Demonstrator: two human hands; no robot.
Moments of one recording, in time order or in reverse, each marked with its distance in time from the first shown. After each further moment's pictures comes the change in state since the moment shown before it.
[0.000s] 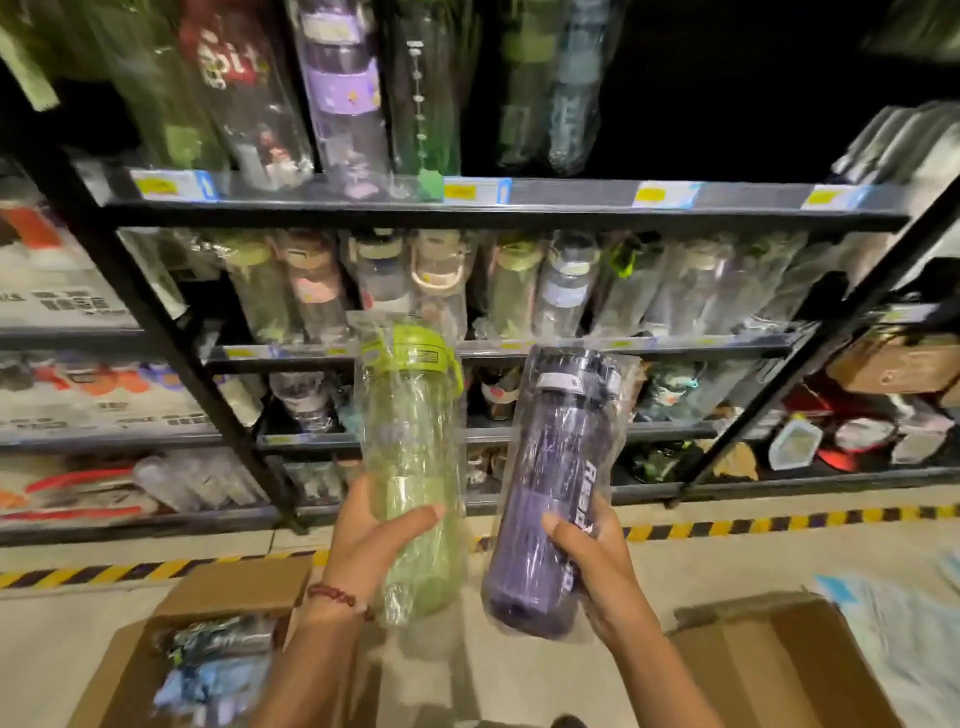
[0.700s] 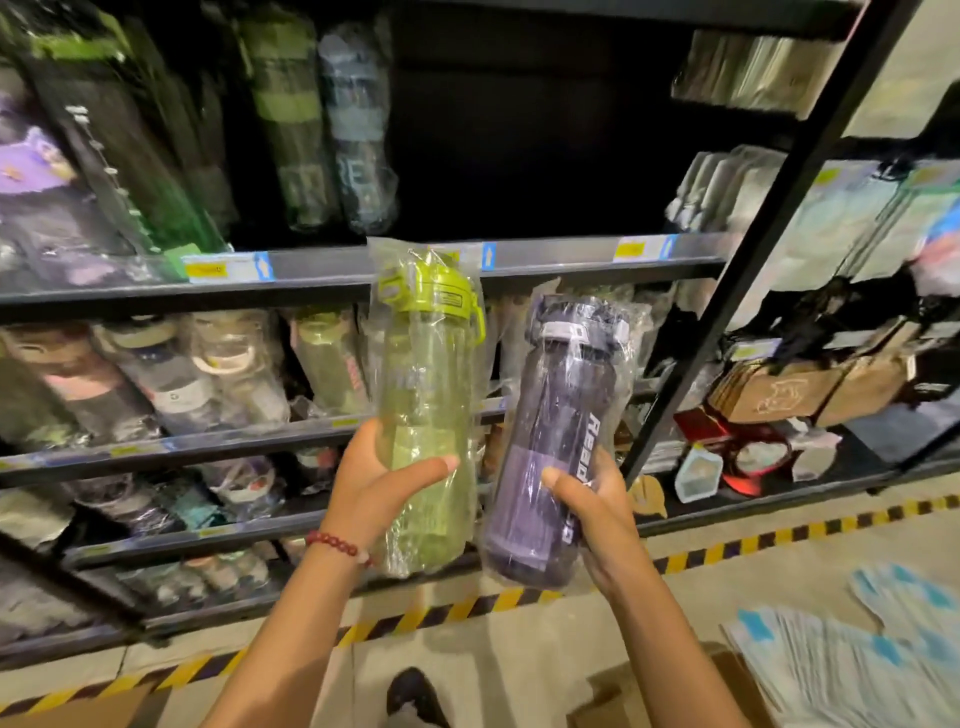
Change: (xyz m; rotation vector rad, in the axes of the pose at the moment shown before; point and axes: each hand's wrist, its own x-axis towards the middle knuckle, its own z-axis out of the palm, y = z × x) left_hand 0.103 0.109 0.271 0.085 -0.124 0.187; right_hand 0.126 -0.142 -0.216 0.016 0.069 -0.222
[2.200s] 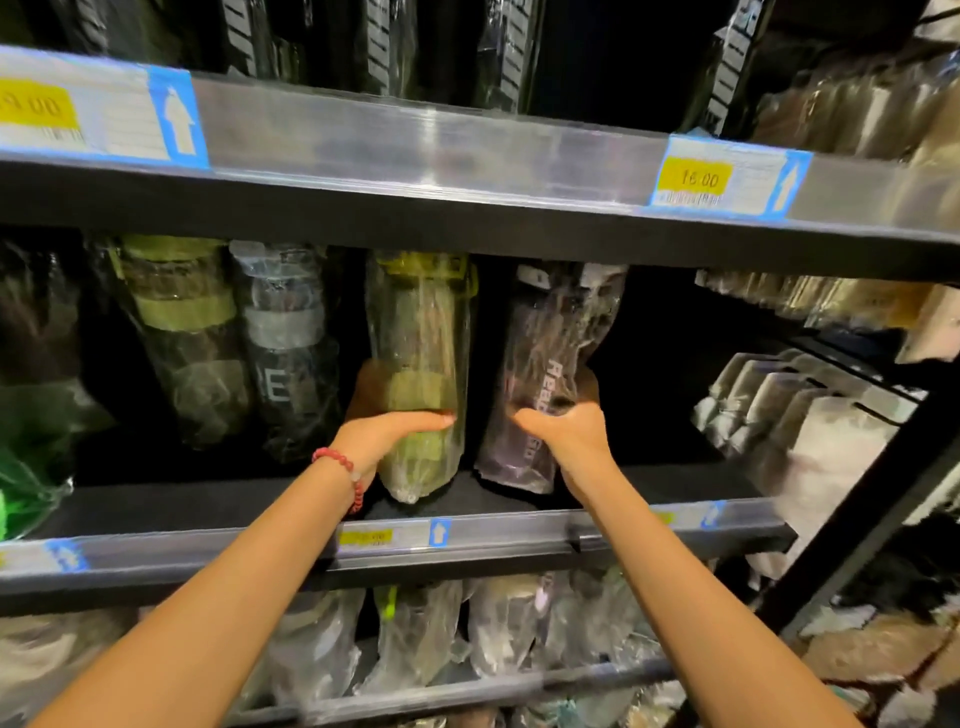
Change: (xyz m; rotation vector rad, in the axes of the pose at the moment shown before) left_hand 0.342 0.142 0.066 -0.242 0.076 -0.120; right_hand 0.392 -0.153 0.030 -0.407 0.092 -0.213
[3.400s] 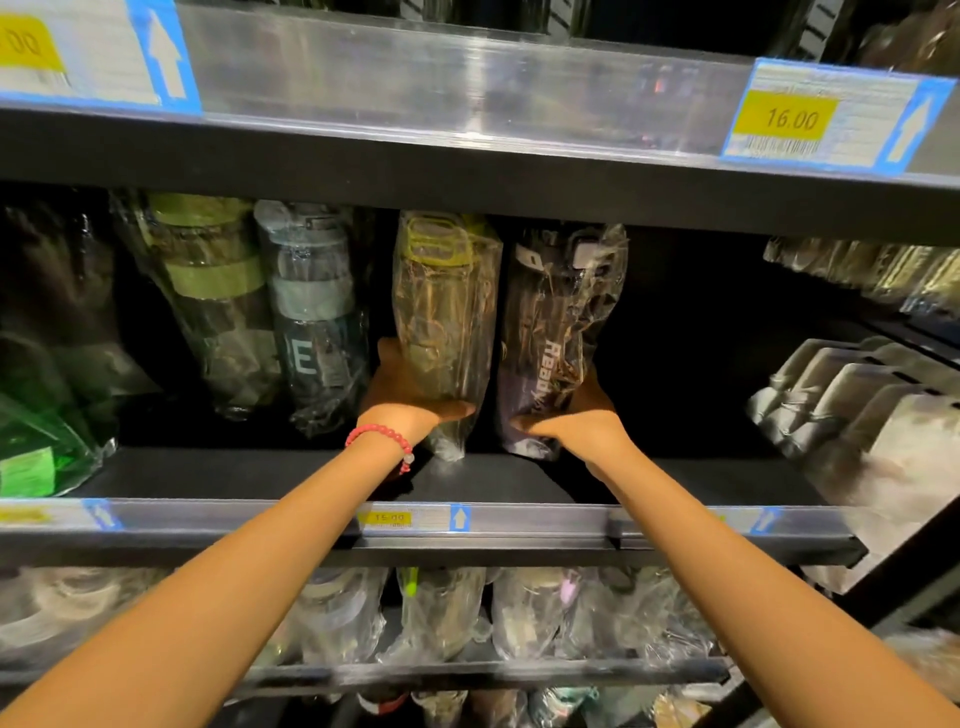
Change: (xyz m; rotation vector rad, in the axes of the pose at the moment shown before) left_hand 0.023 0.002 0.007 0.622 0.216 0.252; right_hand 0.031 0.027 0.015 -0.257 -0.207 0.061
